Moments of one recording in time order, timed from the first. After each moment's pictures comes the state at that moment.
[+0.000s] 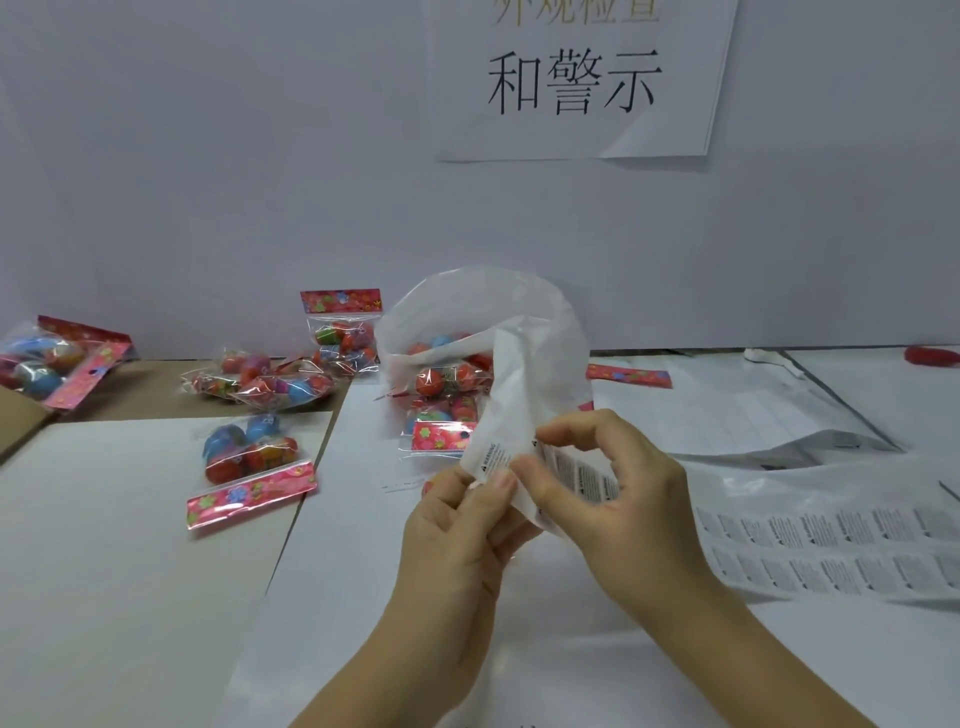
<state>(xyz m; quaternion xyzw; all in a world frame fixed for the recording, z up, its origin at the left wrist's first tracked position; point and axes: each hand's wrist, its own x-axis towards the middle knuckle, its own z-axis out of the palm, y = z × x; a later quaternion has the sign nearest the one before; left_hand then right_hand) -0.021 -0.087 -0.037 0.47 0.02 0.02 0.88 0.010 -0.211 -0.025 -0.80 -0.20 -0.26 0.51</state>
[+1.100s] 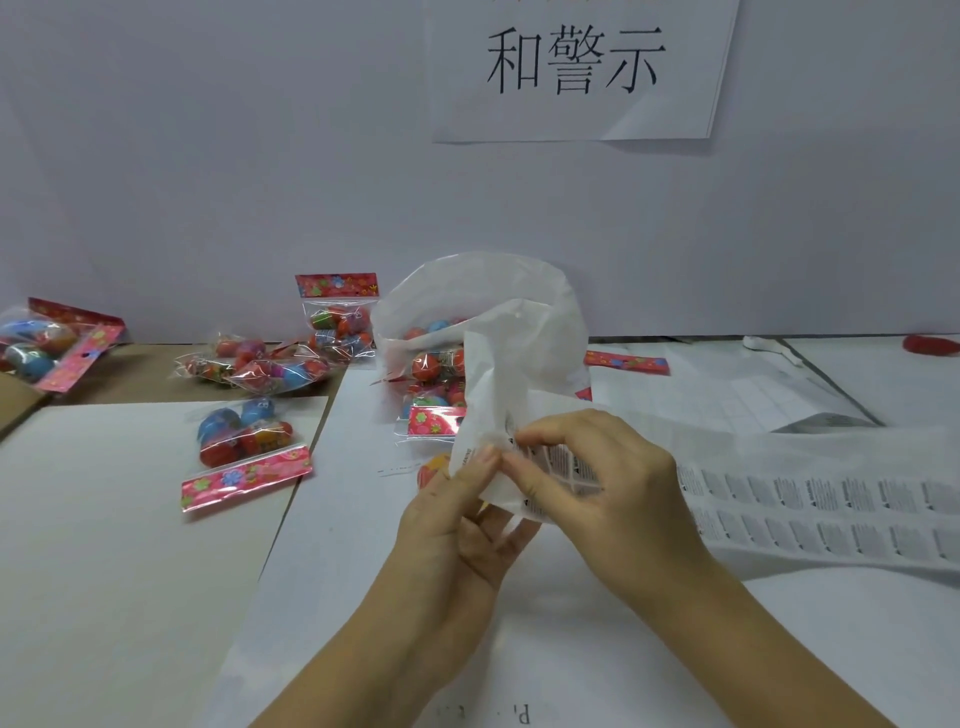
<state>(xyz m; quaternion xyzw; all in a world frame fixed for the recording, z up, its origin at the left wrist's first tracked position) -0.023 -0.083 -0.032 0.35 0.09 -0.05 0.93 0.016 -0.212 -0.031 -0.81 -0.28 -0.33 0.39</state>
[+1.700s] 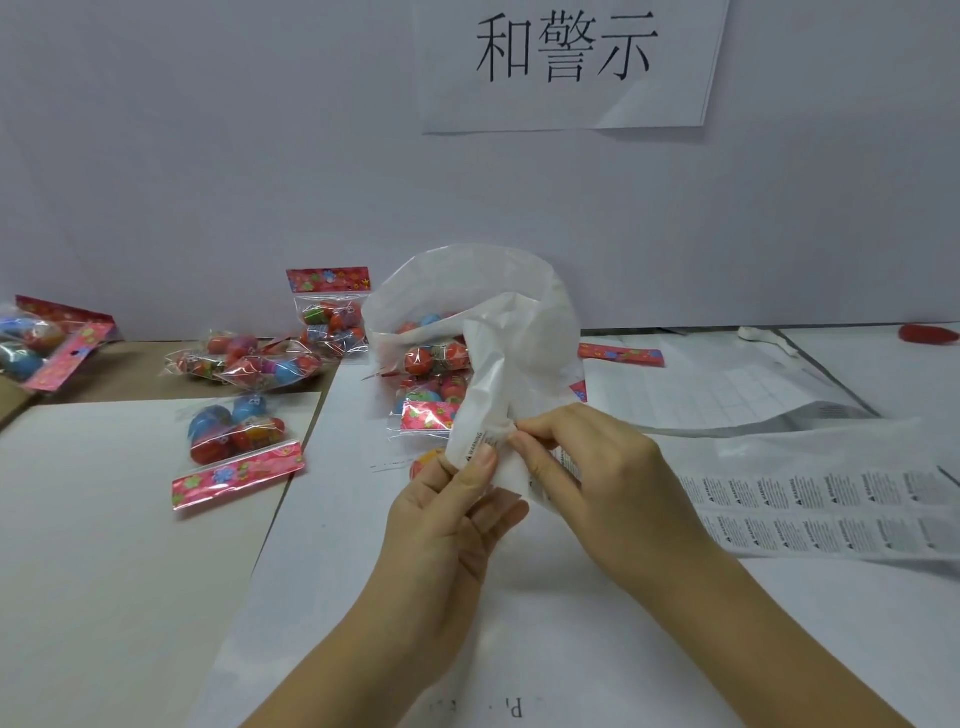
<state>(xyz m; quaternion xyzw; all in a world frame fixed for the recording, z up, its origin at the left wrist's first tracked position) -0.020 -0.085 -0.038 0.43 0.09 -0.02 0.90 0.021 -0.219 -0.030 -0.84 -0.31 -0.33 0.31</state>
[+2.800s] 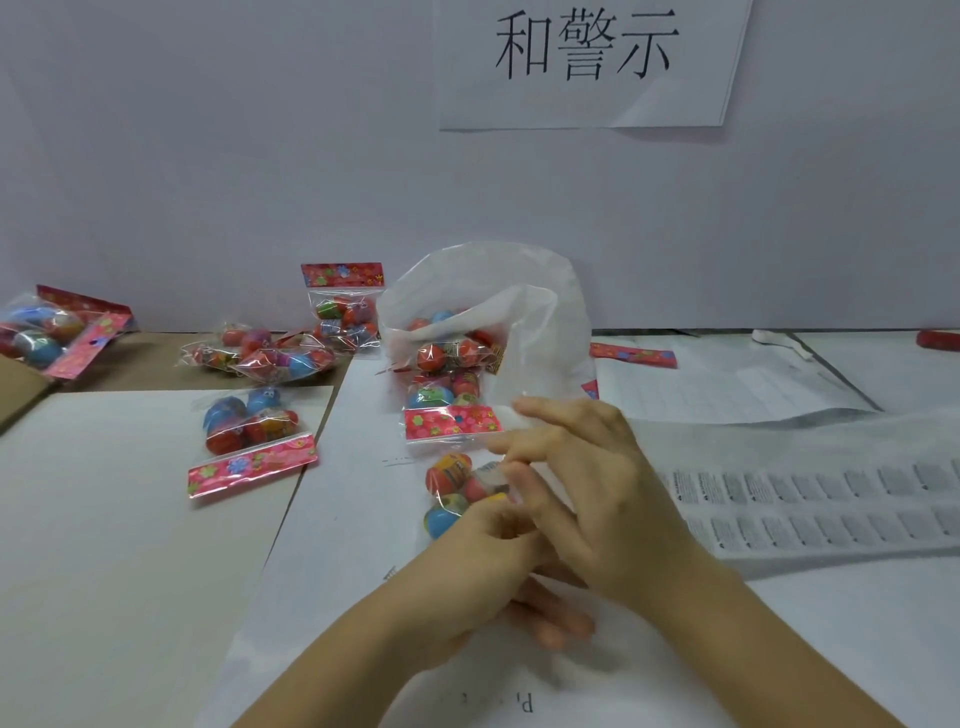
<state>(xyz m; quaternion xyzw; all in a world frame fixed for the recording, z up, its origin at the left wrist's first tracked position) -0.022 -0.081 -0.036 0.68 0.00 -0.27 0.69 0.023 -0.211 -0.039 -0.78 -0.41 -0.37 0.29</state>
